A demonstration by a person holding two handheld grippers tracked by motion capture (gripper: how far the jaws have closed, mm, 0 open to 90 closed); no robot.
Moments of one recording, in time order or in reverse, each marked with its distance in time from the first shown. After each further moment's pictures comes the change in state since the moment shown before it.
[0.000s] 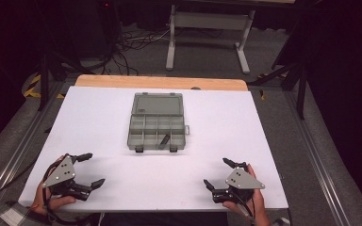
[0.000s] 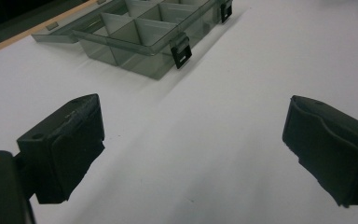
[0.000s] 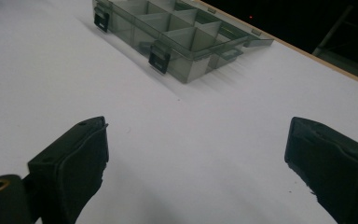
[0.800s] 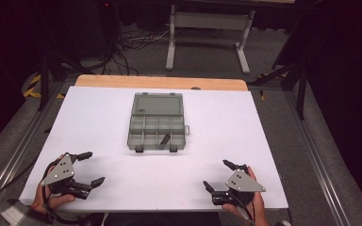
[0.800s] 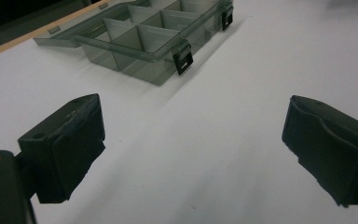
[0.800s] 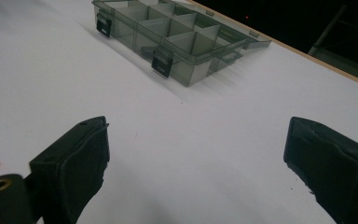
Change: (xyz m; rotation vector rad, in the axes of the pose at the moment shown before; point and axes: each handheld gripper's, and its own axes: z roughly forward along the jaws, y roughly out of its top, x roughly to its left) left arm 0.003 0.001 0.000 -0.017 -0.004 -0.017; right arm 0.007 0.004 -0.007 -0.002 -0.015 0.016
